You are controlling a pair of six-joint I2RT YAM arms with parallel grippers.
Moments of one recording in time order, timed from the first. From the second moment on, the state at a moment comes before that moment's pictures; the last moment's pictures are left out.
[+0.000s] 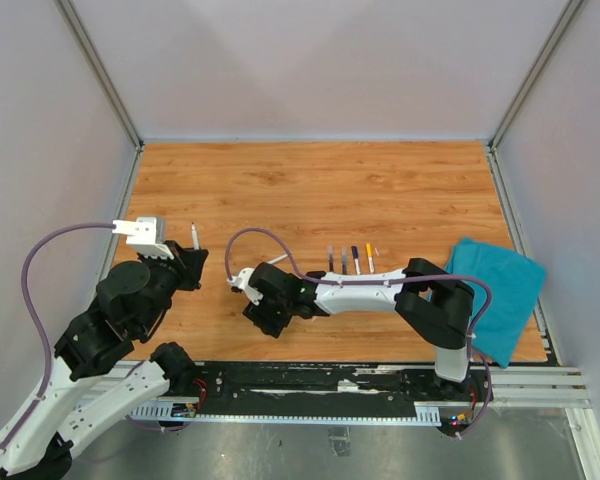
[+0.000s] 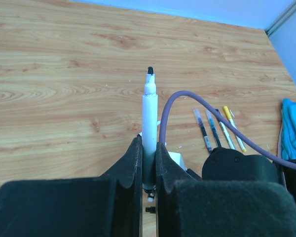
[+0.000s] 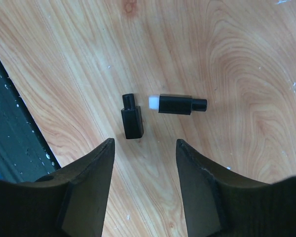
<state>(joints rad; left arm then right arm) -0.74 0.44 0.88 -0.68 -0.47 -0.42 1.20 1.88 1.18 -0.25 -0.11 0.09</state>
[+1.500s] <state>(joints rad) -0.74 0.39 0.86 -0.65 -0.48 -0.42 1.29 1.83 1.14 -0.28 -0.10 -0.07</state>
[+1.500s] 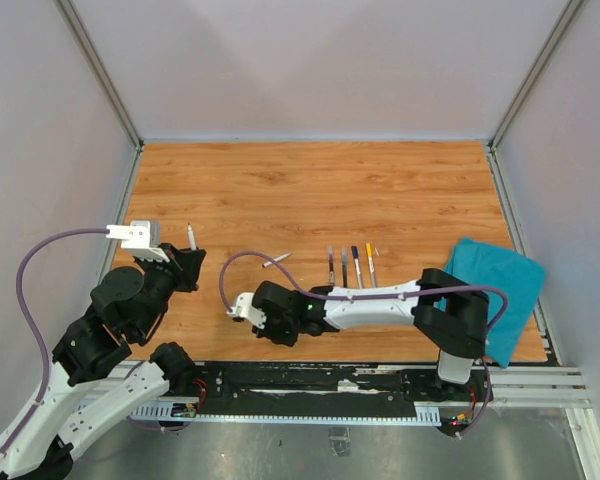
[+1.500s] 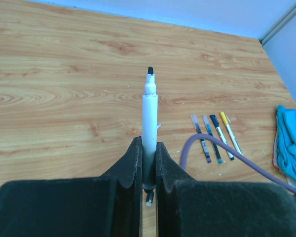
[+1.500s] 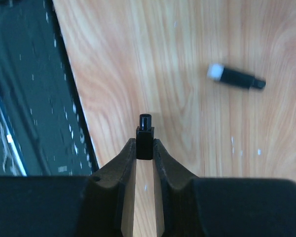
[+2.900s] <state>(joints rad) -0.74 0.39 0.86 -0.65 -0.49 -0.42 1.16 1.37 0.79 -0.28 0.10 0.25</state>
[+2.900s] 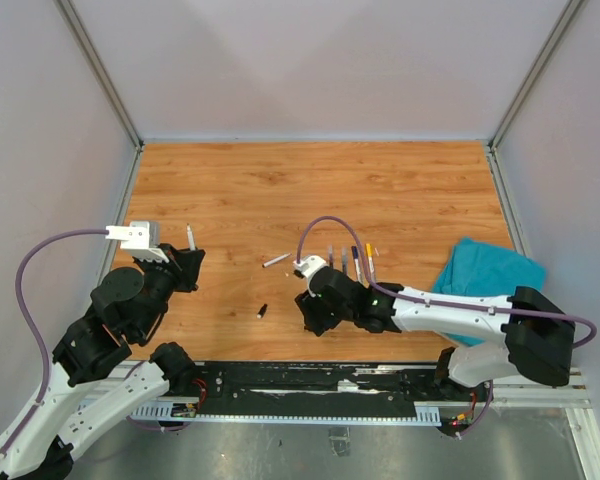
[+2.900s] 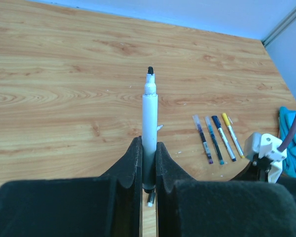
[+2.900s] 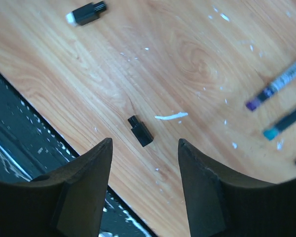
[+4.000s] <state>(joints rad) -0.74 0.38 0.86 -0.65 -0.50 -0.42 1.20 1.67 1.14 -0.74 0.44 1.30</state>
